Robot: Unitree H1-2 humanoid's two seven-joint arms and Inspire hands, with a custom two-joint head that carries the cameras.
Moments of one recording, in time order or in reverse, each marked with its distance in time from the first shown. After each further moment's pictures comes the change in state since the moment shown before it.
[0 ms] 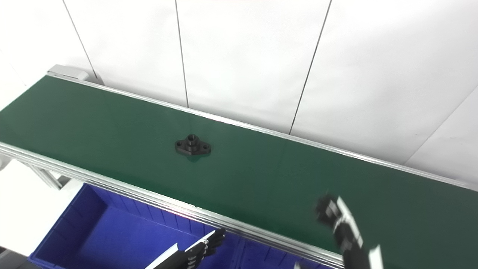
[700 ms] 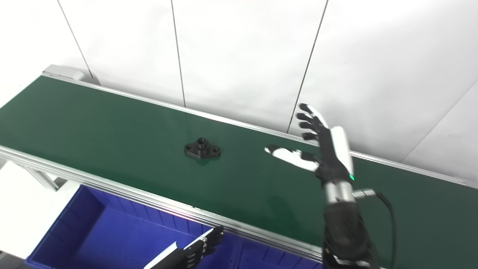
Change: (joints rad) left arm -0.013 -0.003 0.005 0.033 -0.050 -0.002 -0.005; right arm -0.622 -0.003 0.115 0.404 -0.325 0.443 0.047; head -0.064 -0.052
